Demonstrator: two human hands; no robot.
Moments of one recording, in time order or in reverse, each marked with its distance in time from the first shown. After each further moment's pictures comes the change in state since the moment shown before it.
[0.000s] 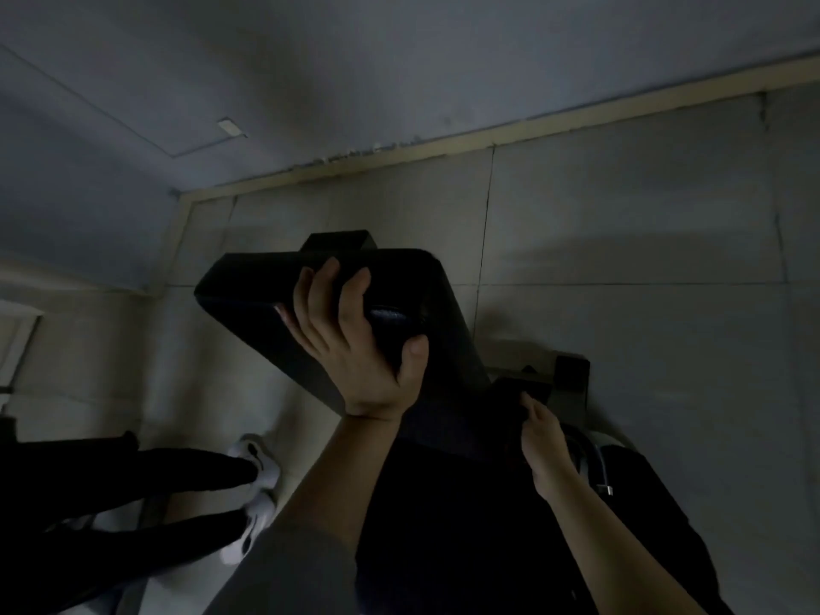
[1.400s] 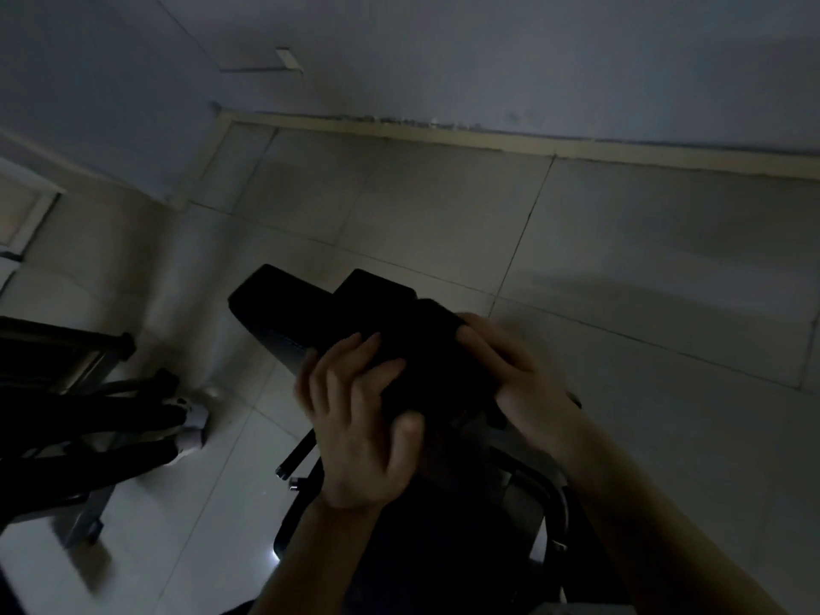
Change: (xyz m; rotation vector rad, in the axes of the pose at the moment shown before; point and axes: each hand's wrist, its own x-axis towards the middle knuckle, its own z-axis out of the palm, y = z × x) left_hand 0.025 0.006 -0.036 -0.079 -0.162 -0.090; right_hand -0.068 -0.211 0.044 -0.161 -0.862 -0.489
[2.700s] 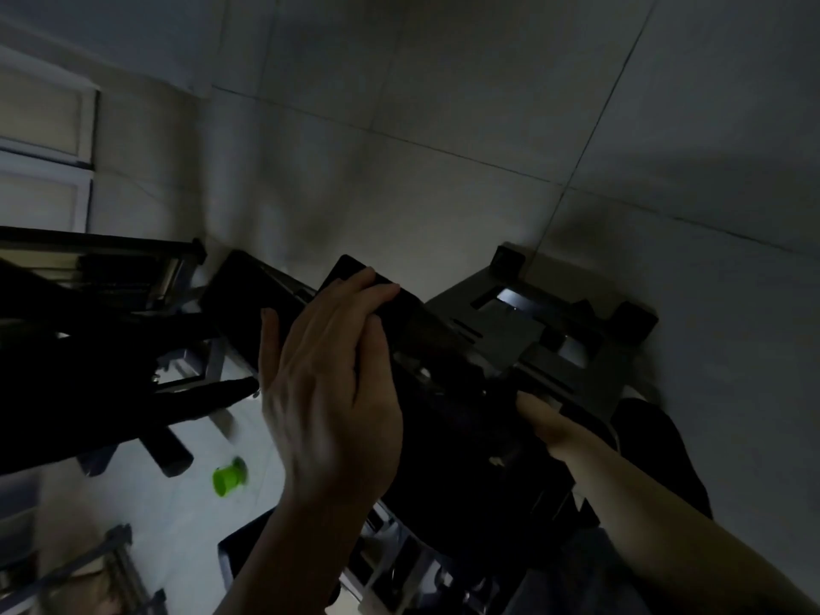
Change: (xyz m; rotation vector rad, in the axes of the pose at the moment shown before) left_hand 0.083 0.010 0.009 0.308 -0.472 -0.635; right_hand 0.026 0.198 -0.055 -0.187 0.027 1.022
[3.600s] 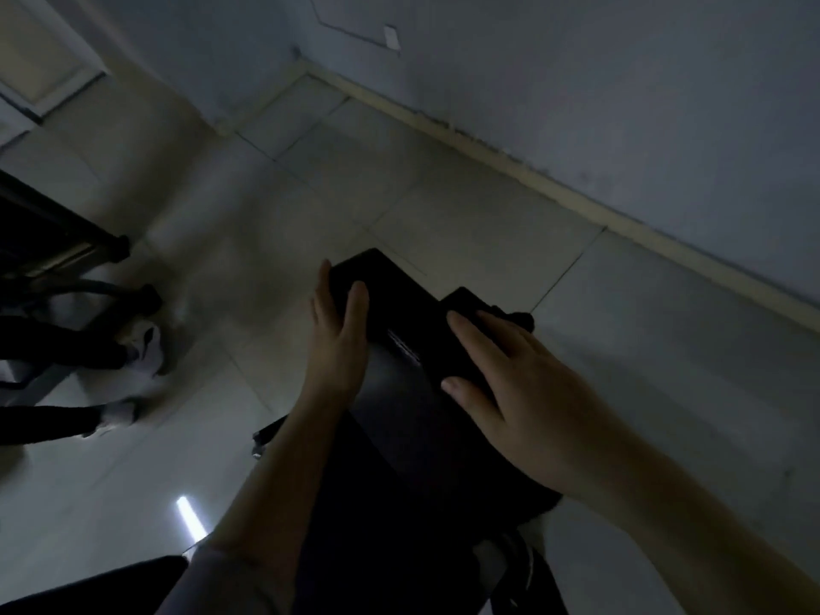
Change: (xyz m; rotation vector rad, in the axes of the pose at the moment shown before) left_hand 0.025 -0.118 -0.001 -0.948 0.130 -0.337; right_hand -0.214 -0.151 0.089 -1.326 0.533 -0.916
